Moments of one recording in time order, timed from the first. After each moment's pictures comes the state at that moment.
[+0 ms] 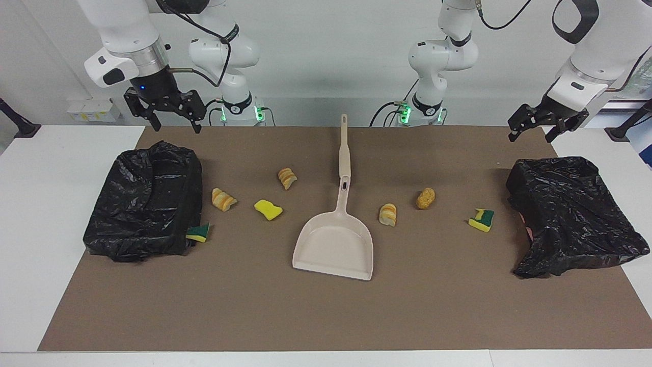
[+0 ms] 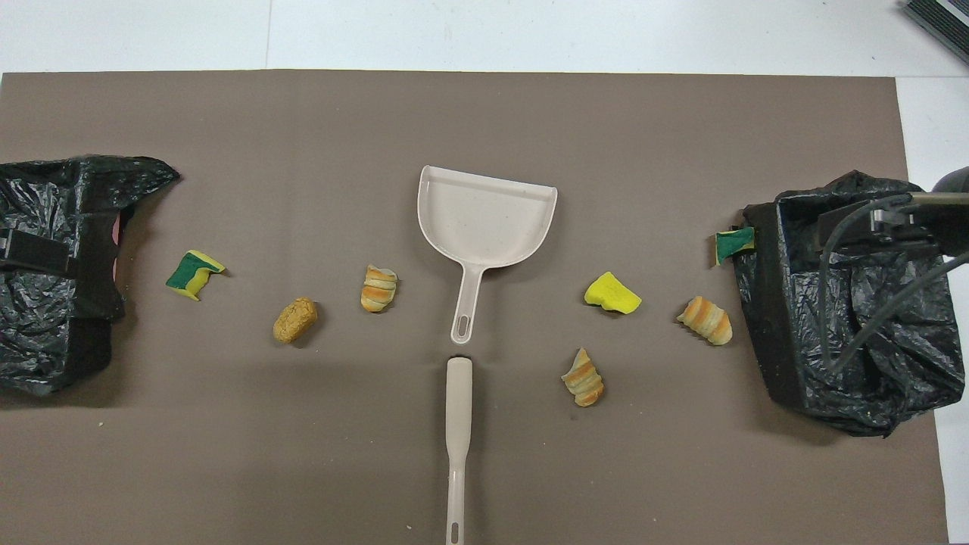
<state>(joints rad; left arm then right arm) -0.02 -0.02 0.05 -1.60 -0.01 1.54 0.10 0.03 0.01 0.02 -1.48 0.00 1.50 0.14</state>
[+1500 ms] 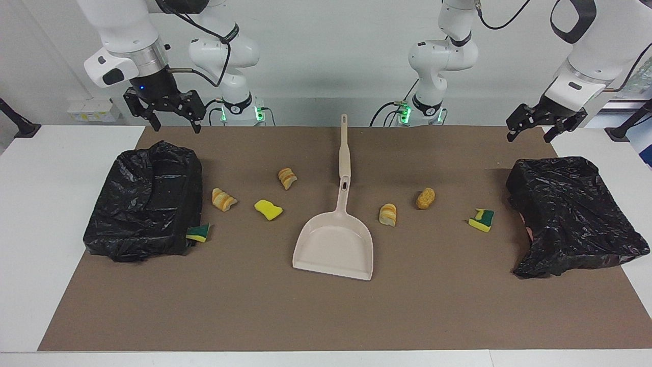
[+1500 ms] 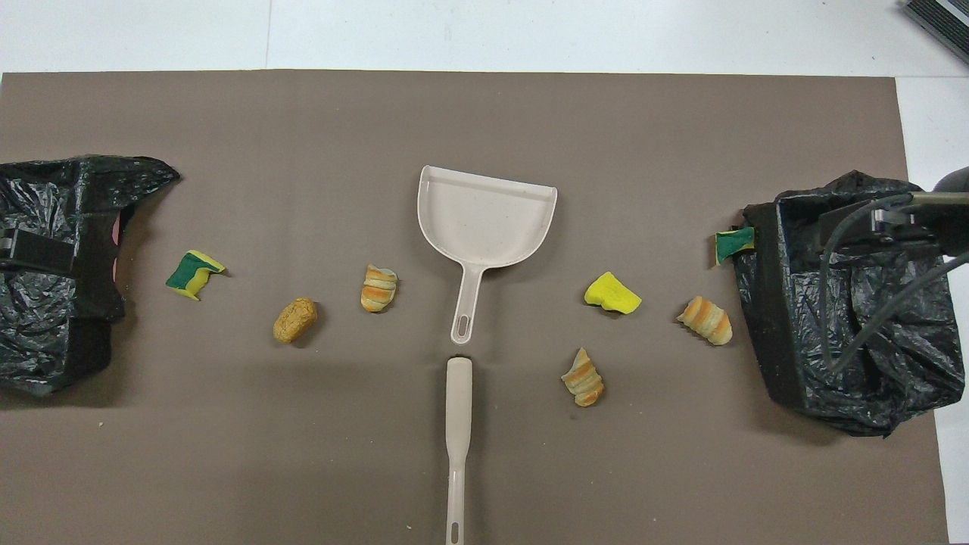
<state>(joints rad) -0.02 -0.02 0.04 -1.60 -0.01 1.54 0.10 0.03 0.01 0.02 -1.48 0.00 1.50 0.14</state>
